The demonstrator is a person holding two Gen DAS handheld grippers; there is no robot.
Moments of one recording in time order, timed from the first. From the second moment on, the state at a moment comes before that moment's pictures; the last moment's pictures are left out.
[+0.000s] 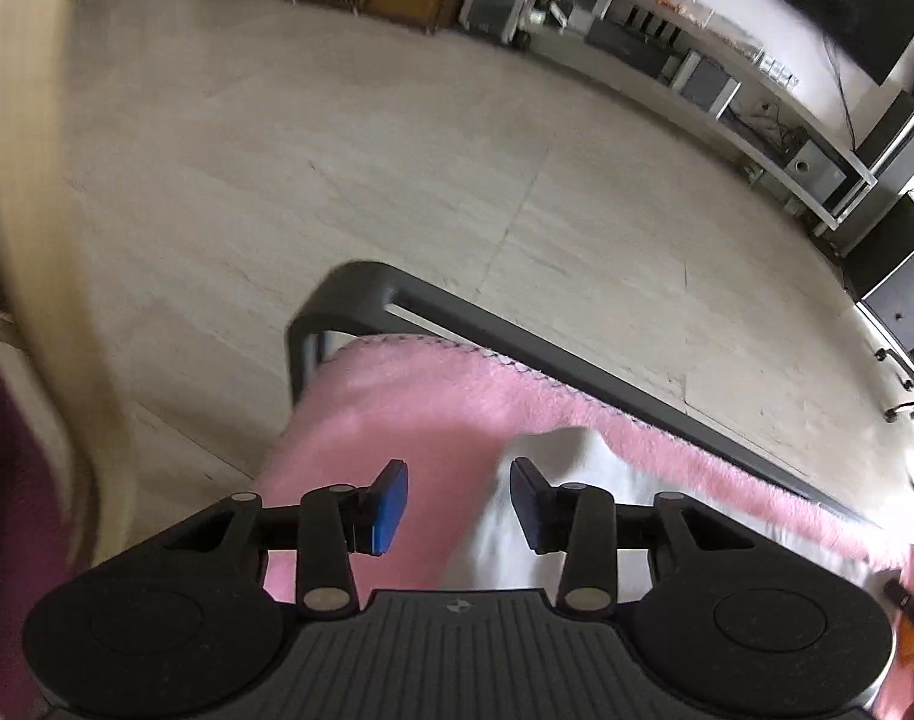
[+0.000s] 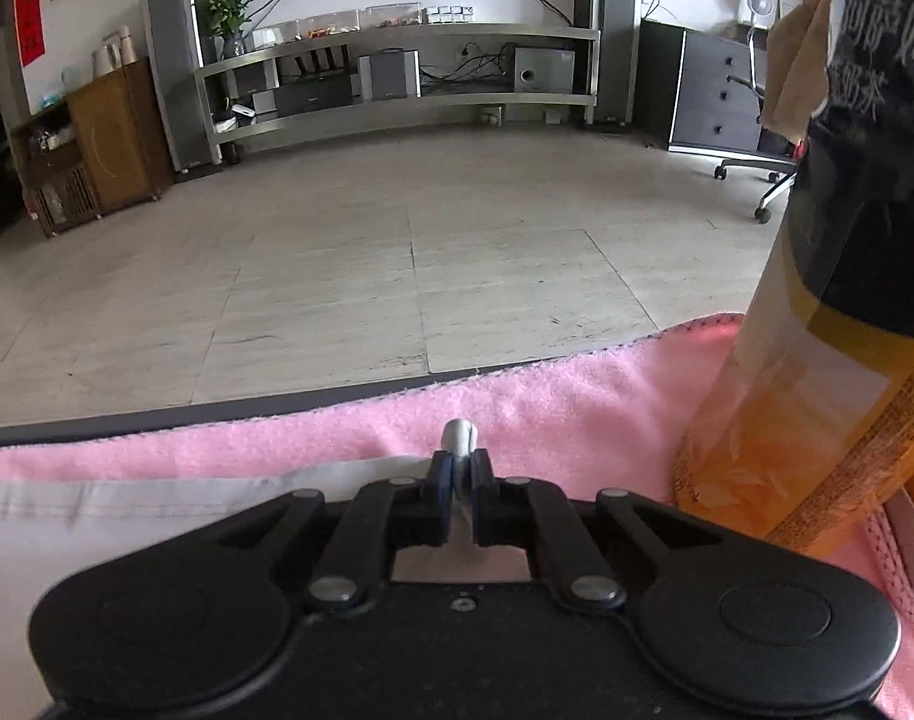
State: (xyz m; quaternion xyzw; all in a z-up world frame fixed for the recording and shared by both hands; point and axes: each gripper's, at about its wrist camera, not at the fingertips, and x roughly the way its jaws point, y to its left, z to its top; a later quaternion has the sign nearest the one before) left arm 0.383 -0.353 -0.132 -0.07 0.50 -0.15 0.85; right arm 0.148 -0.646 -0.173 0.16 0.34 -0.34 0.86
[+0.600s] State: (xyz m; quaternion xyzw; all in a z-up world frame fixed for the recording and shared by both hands) left arm 0.391 -0.371 -0.142 -0.07 0.47 -0.18 0.86; right arm 0.148 -0.665 -0.184 0.20 0.34 -0.34 0.85
